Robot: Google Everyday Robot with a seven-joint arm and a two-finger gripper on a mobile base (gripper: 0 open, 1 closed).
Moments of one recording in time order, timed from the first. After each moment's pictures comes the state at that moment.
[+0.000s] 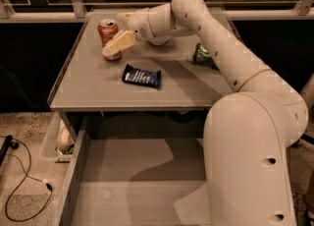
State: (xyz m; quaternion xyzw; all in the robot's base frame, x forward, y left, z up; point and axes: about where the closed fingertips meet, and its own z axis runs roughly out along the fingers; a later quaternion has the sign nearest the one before) arm 0.768 0.114 0.896 -0.55 0.59 0.34 0.48
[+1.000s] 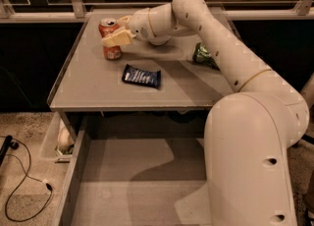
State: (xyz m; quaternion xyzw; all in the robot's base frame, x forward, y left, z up) arm 0.768 0.114 0.896 -0.55 0.59 0.34 0.48
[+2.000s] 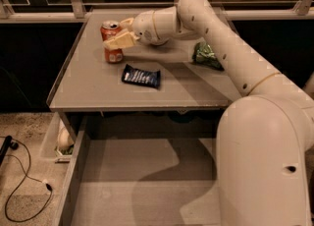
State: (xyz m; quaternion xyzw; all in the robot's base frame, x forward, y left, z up) arm 0.754 0.106 0.901 -0.54 0.58 0.36 0.49
